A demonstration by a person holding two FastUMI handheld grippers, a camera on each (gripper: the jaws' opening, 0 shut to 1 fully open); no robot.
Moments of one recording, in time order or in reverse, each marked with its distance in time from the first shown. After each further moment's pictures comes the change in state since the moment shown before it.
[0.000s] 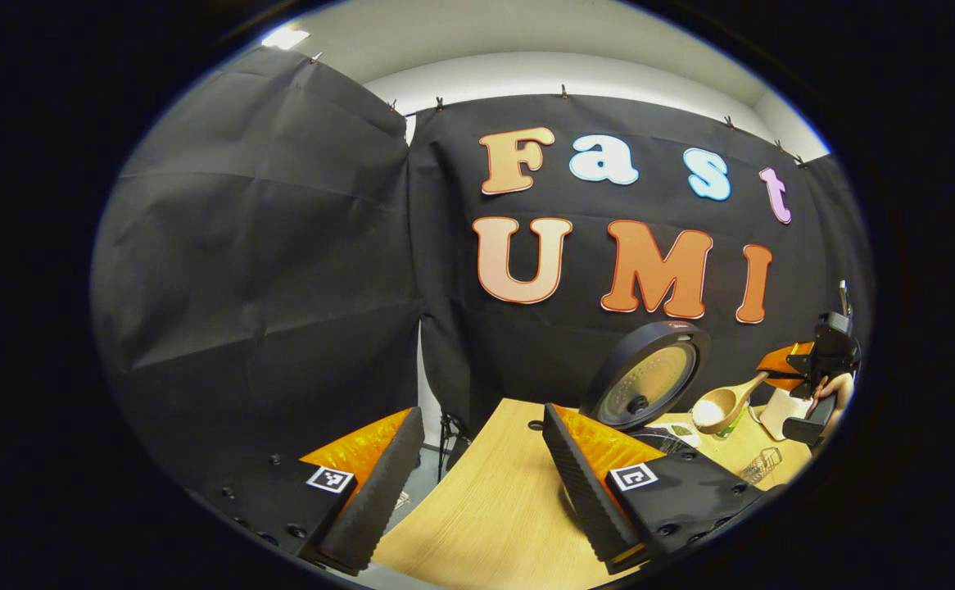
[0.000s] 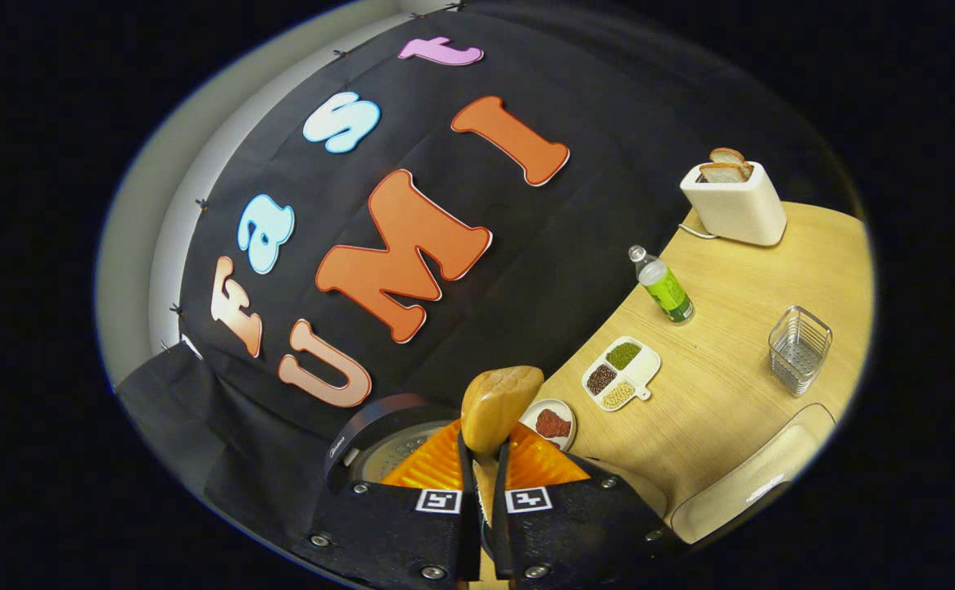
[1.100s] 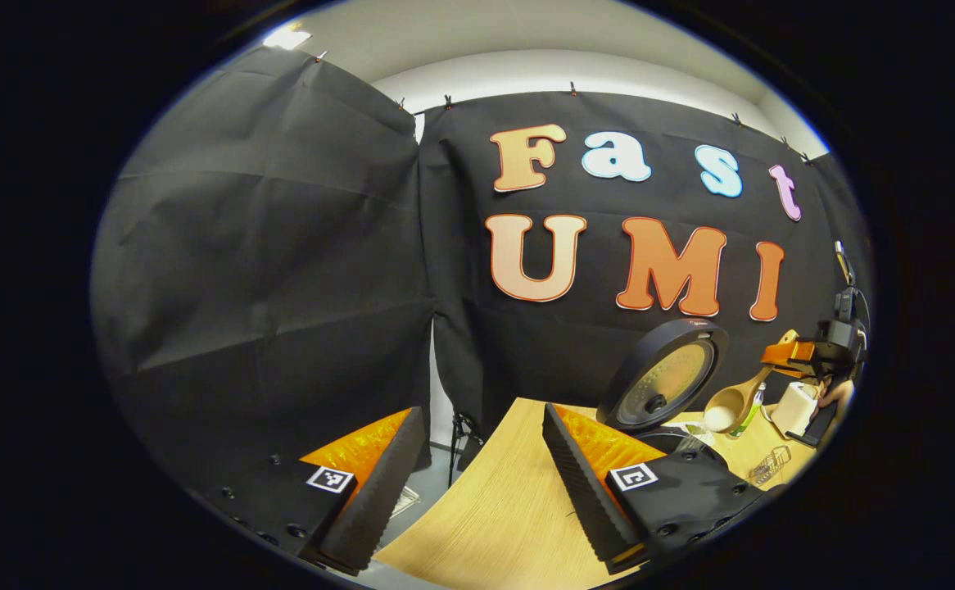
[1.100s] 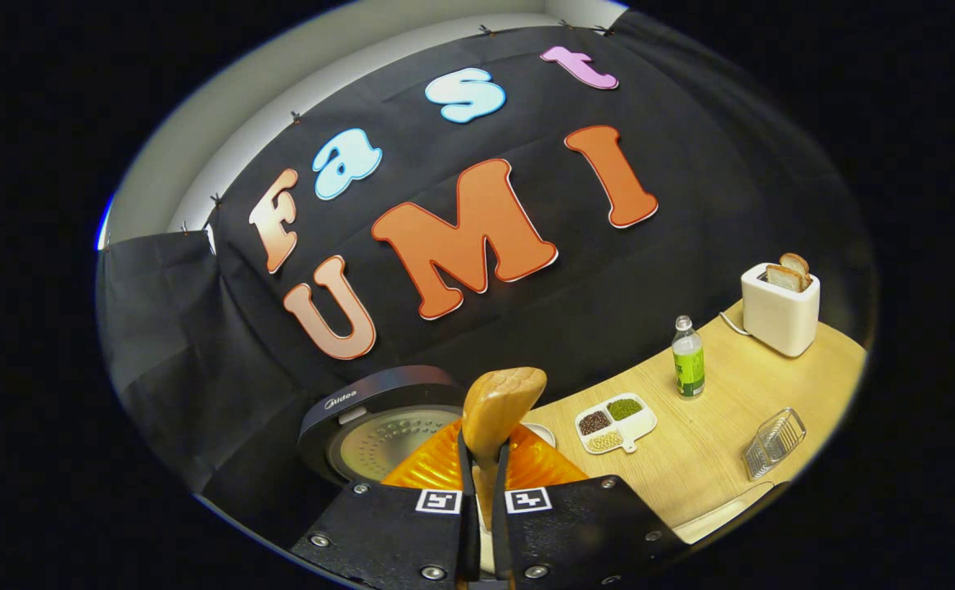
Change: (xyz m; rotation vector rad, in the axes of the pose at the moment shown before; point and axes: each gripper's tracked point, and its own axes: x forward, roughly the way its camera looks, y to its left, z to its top) left arm 0.008 0.015 -0.003 0.003 0.003 0.030; right arm -0.001 0.039 -0.016 -0.409 -0.057 0.053
